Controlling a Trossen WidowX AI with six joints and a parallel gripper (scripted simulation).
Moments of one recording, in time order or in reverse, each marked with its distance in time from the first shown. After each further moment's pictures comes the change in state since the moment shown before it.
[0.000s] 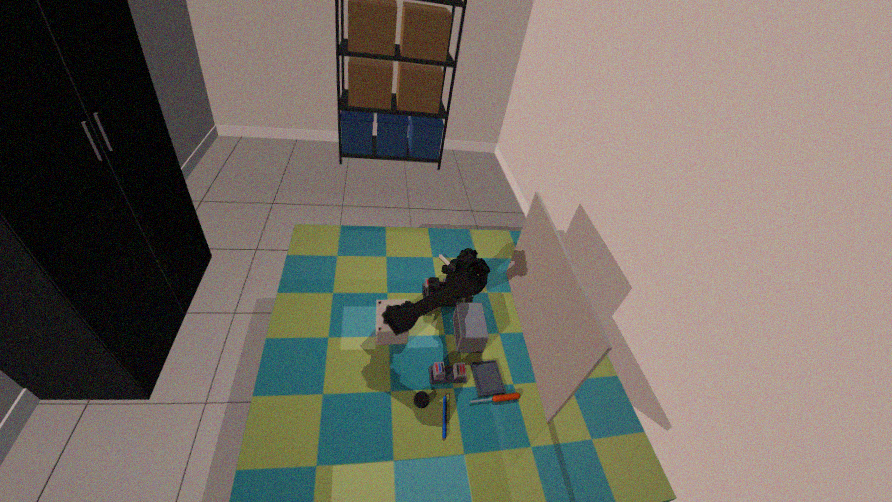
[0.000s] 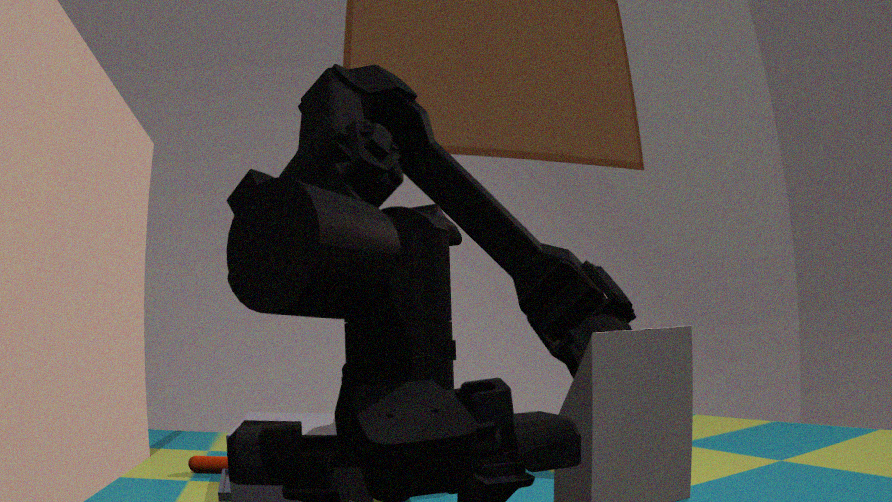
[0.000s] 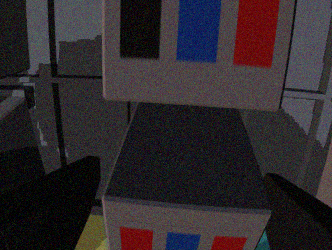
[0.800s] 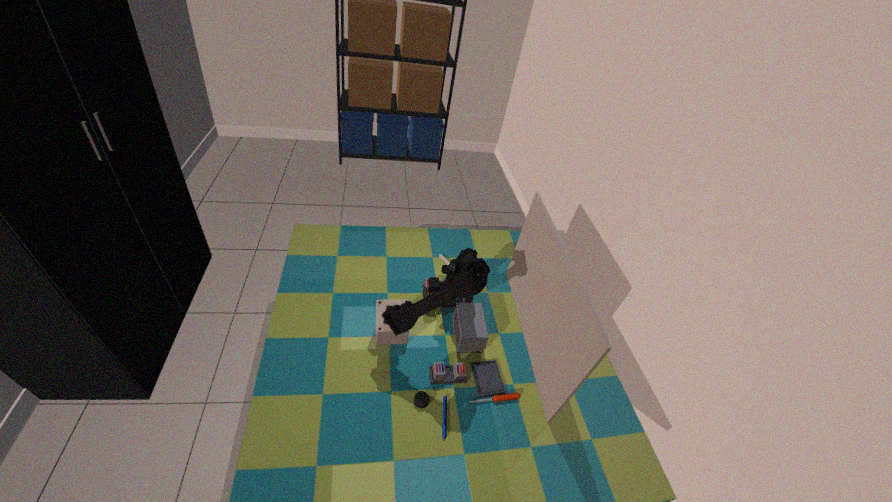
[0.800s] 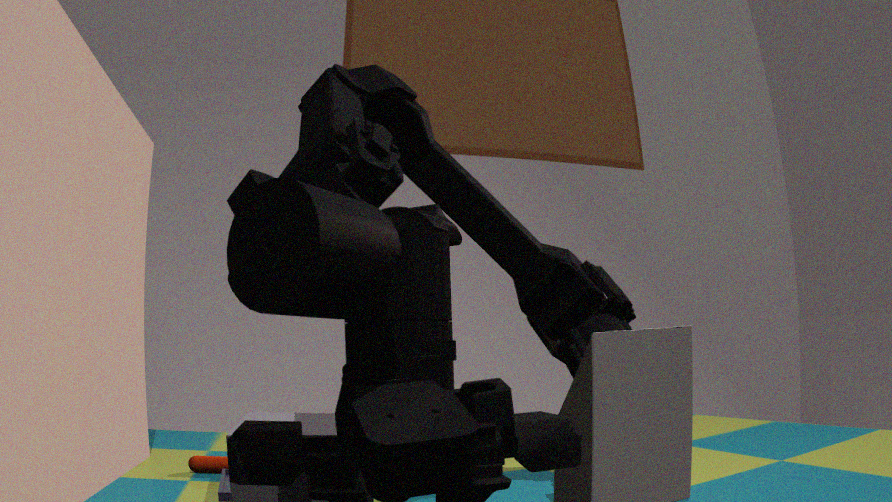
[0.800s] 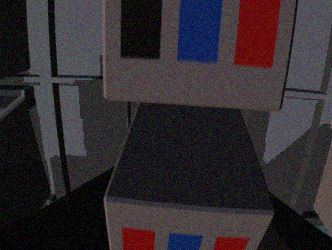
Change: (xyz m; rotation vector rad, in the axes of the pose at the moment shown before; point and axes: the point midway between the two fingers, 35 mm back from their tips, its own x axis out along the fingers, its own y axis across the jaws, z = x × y) arm 0.000 0.000 0.000 0.000 0.000 0.000
